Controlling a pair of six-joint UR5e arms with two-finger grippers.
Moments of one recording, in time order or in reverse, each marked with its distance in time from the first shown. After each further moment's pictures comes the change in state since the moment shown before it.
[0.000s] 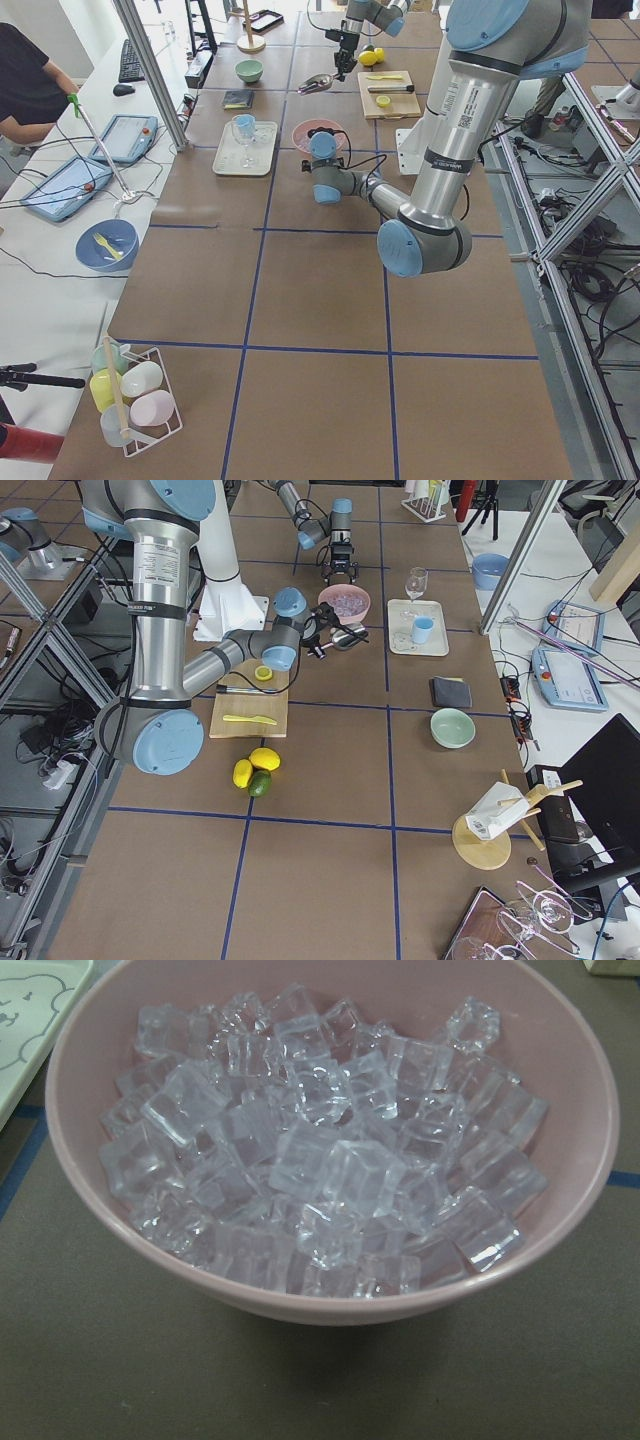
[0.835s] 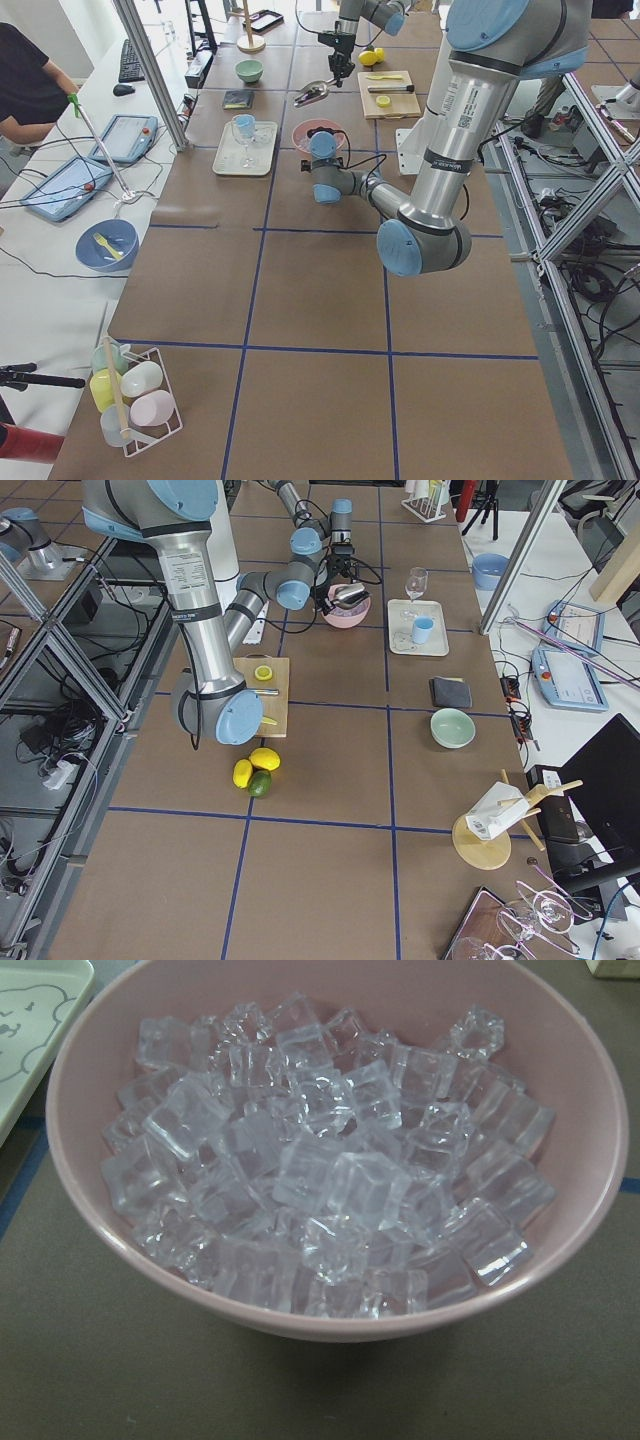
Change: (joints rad) left arm 0.001 -0.003 0.003 -0.001 0.019 -0.001; right arm -0.030 0.357 0.046 -0.506 0.023 -0.093
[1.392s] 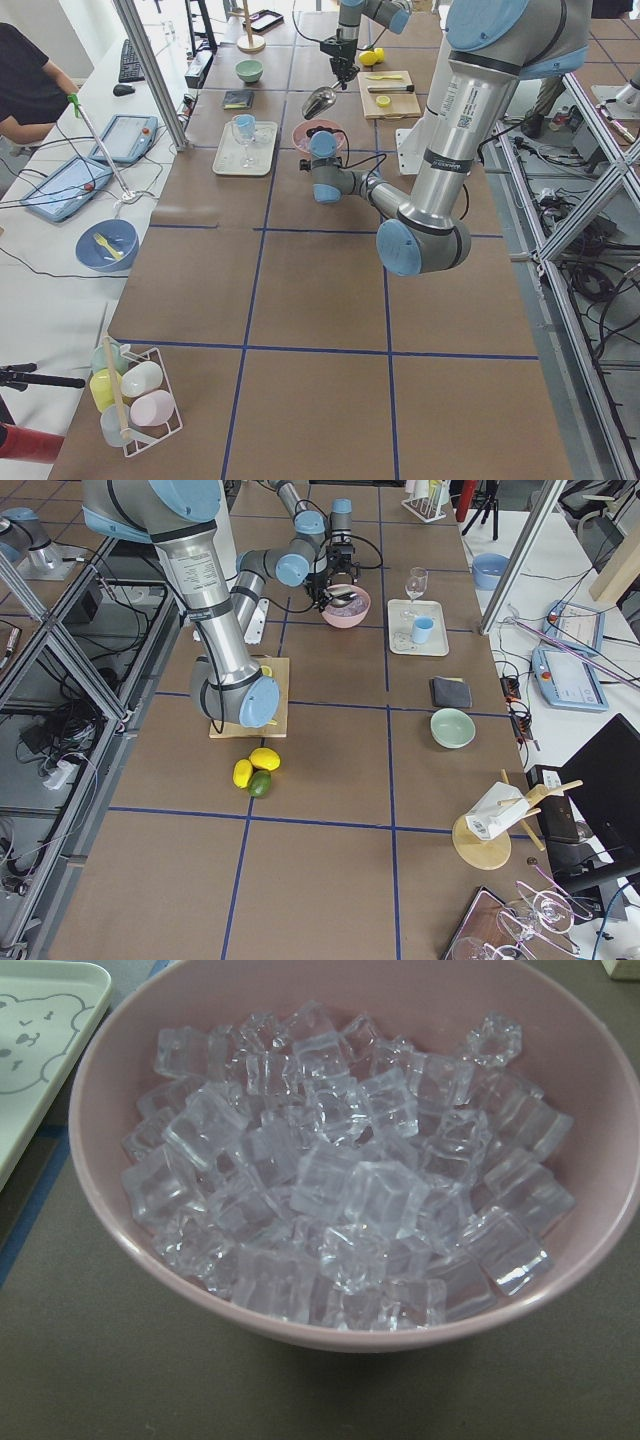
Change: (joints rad) left arm 0.001 -0.002 -0.001 -0.002 0.018 -0.001; right arm -0.019 0.178 0.000 -0.390 -0.001 -0.204
